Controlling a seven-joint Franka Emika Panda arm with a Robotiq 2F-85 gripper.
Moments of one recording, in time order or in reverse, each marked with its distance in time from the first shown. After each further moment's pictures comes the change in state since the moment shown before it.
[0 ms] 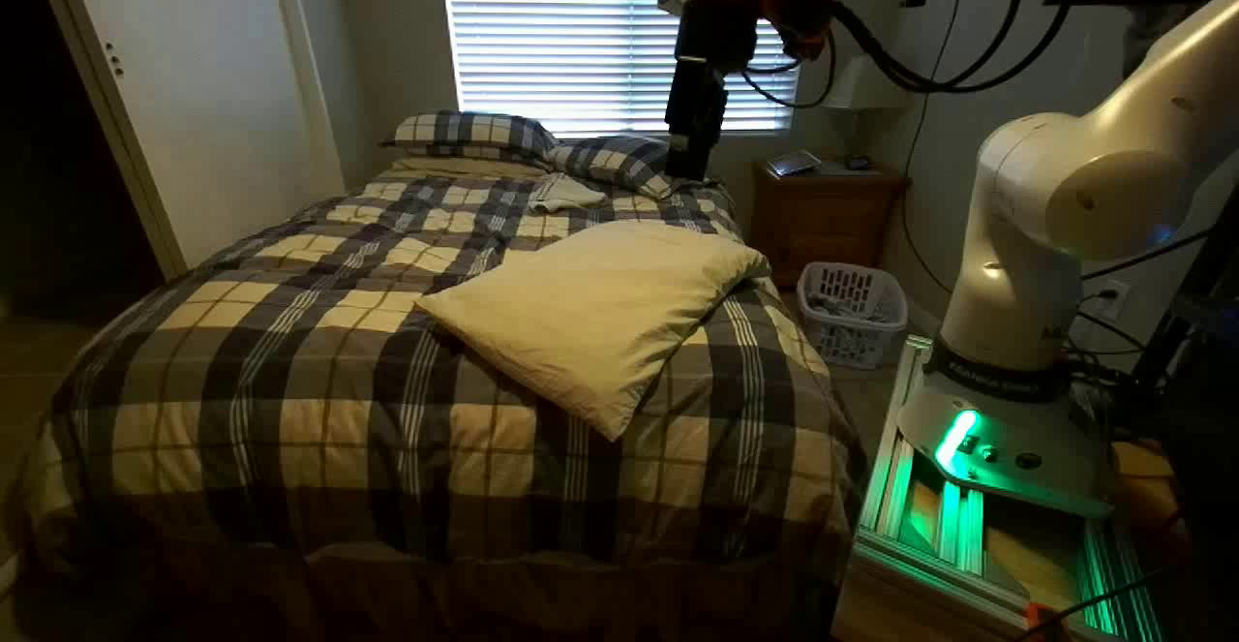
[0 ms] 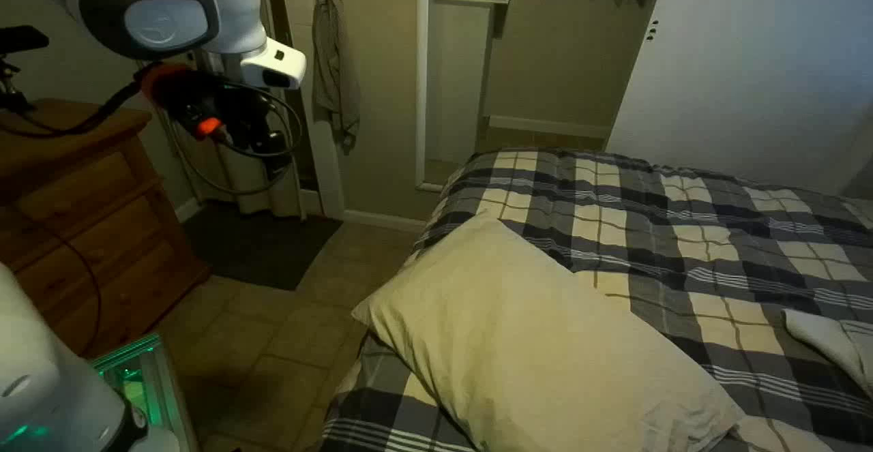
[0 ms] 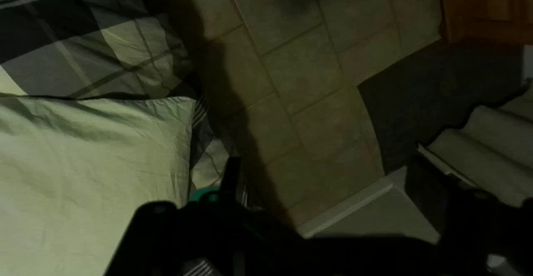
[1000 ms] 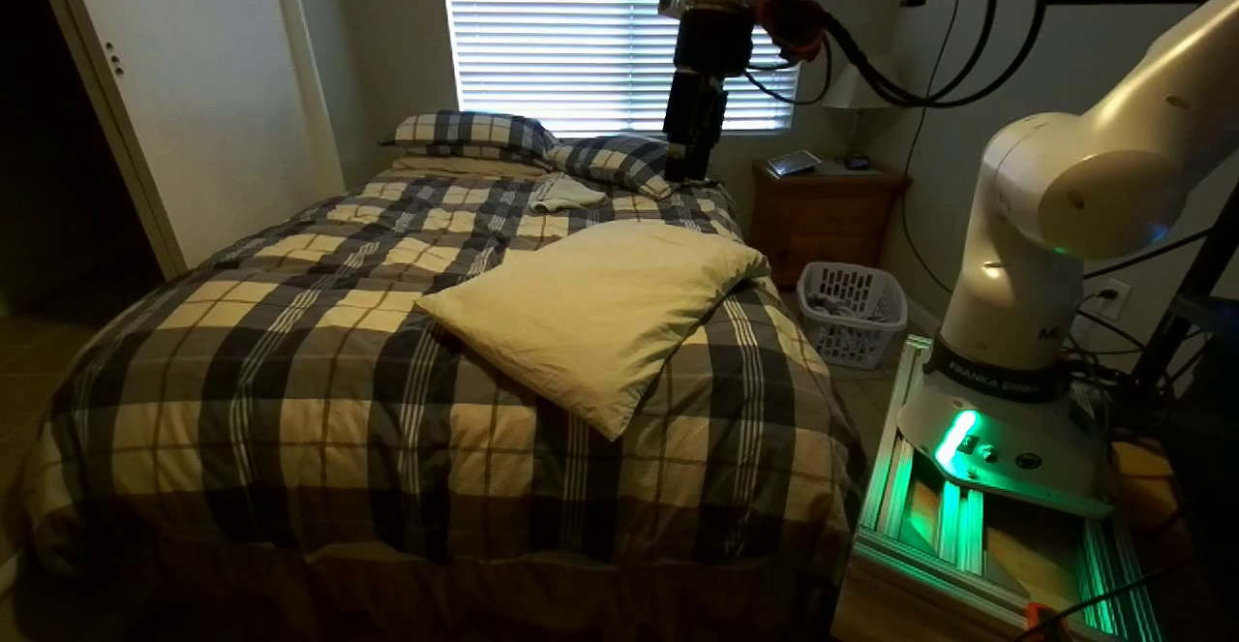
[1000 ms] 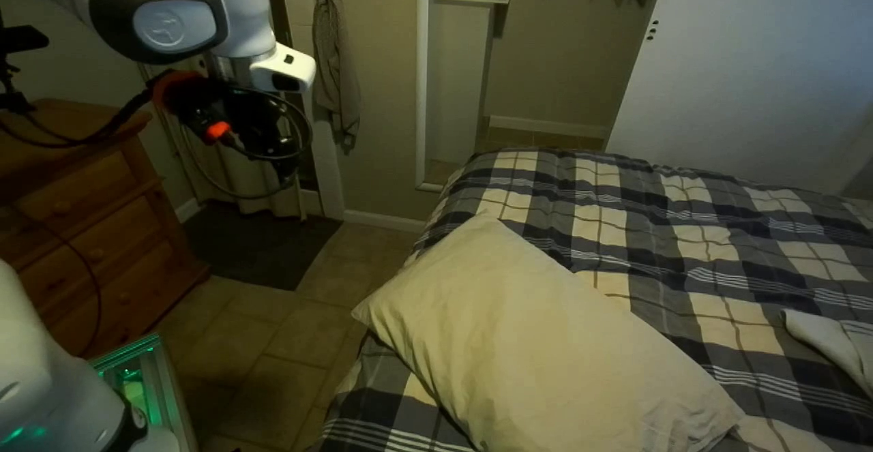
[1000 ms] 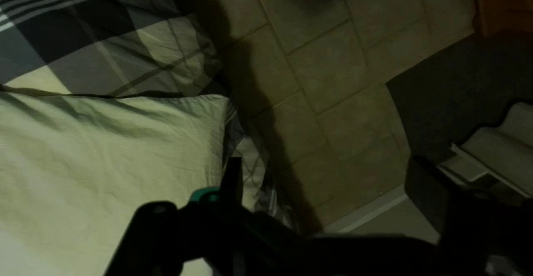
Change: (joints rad) arm -0.056 0.025 0.011 -0.001 -0.069 0.014 0.008
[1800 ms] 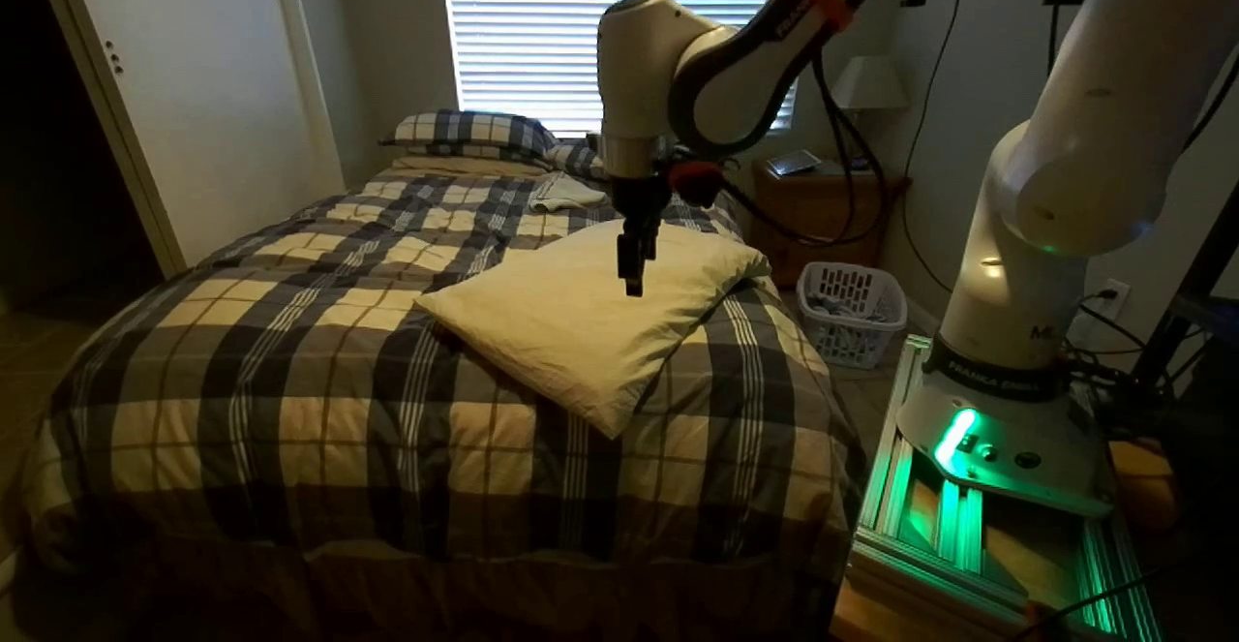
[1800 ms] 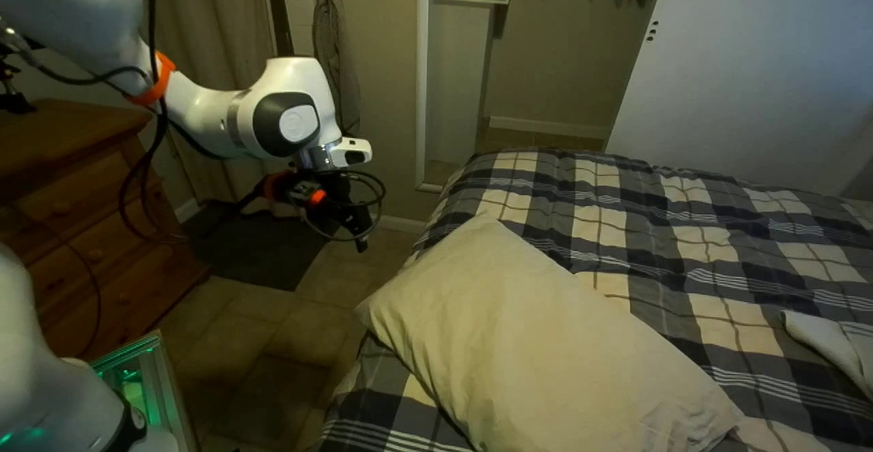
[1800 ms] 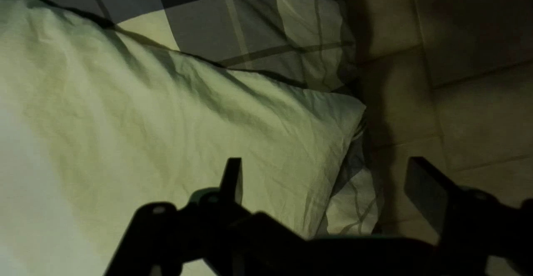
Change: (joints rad) arm -0.124 0.547 0.127 0.045 -0.540 0.396 0.186
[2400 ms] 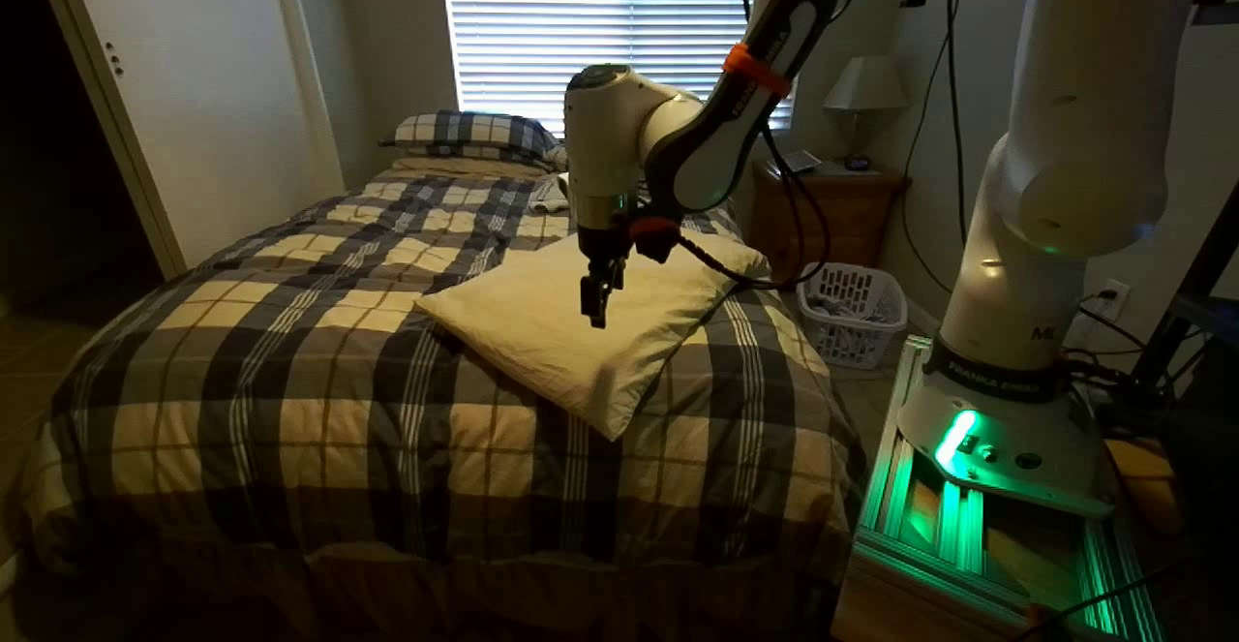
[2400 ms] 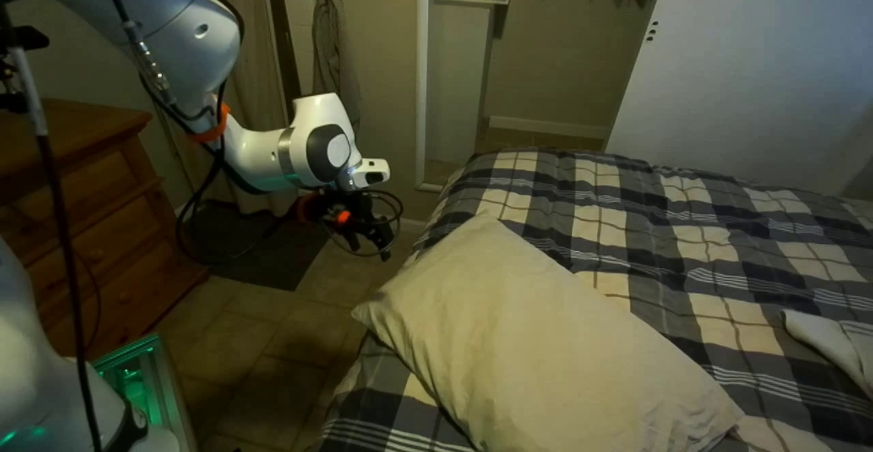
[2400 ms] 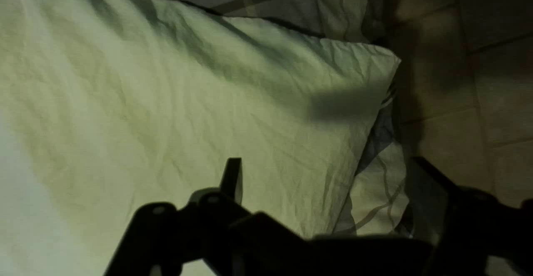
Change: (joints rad) arm 0.024 0.254 -0.058 0.115 -0.254 0.157 0.246
